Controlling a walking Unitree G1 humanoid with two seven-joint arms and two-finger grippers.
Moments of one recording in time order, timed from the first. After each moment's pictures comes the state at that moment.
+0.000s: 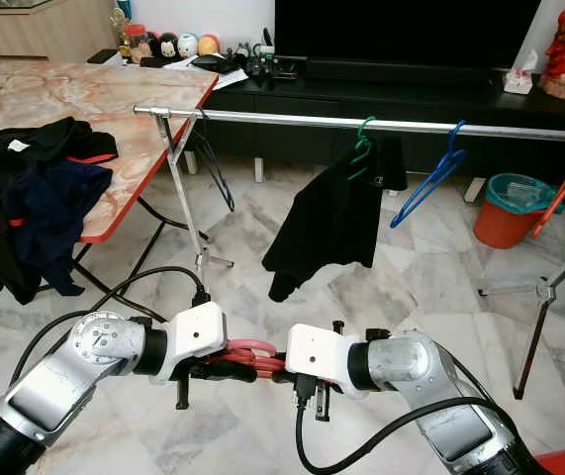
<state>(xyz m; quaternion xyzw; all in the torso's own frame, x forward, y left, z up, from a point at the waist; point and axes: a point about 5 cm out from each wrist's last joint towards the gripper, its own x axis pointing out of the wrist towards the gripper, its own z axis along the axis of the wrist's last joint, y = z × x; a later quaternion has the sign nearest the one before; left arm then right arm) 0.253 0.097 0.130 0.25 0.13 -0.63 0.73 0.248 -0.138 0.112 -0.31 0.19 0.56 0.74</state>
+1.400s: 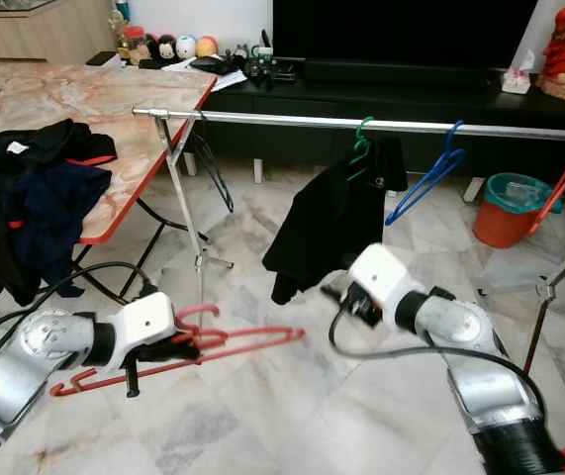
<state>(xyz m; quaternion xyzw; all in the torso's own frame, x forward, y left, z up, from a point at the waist) 0.271 0.170 0.116 0.25 0.17 -0.45 0.84 0.308 -0.232 0.104 -0.17 0.18 0.13 0.96</state>
